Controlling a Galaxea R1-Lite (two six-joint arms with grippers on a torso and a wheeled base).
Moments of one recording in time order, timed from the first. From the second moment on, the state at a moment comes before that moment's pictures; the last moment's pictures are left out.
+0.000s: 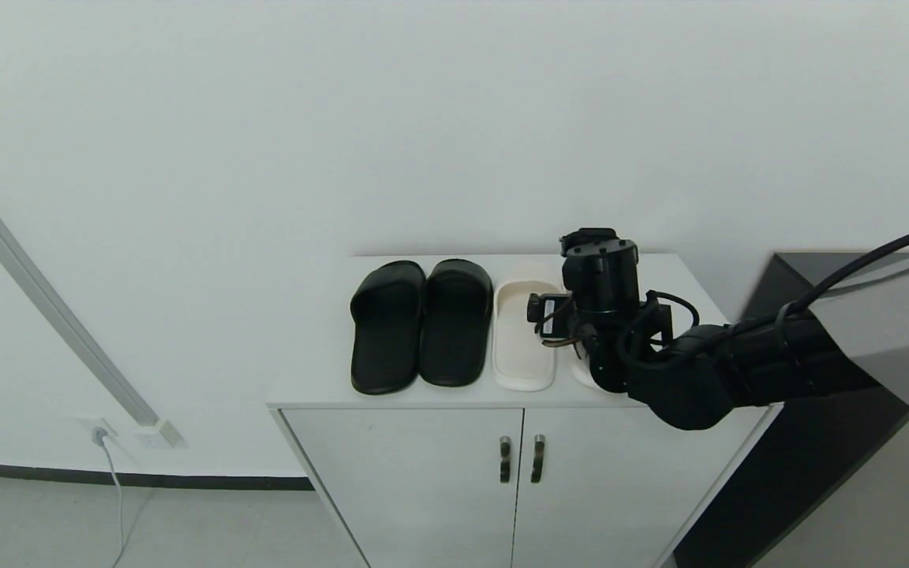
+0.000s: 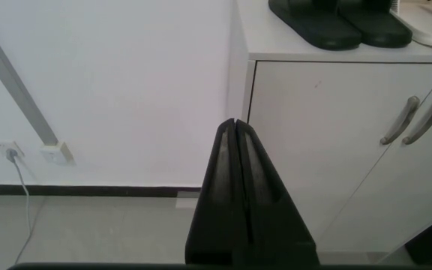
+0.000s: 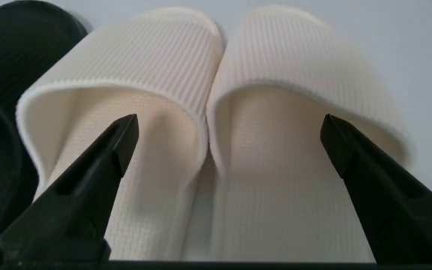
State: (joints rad) left arm 0.00 0.00 0.00 0.00 0.04 -0.01; right arm 0.69 2.11 -1.37 -0.51 -0.65 0.22
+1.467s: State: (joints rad) left arm 0.00 0.00 0.00 0.00 0.04 -0.01; right arm 0.70 2.09 -1.44 -0.44 -0.65 0.14
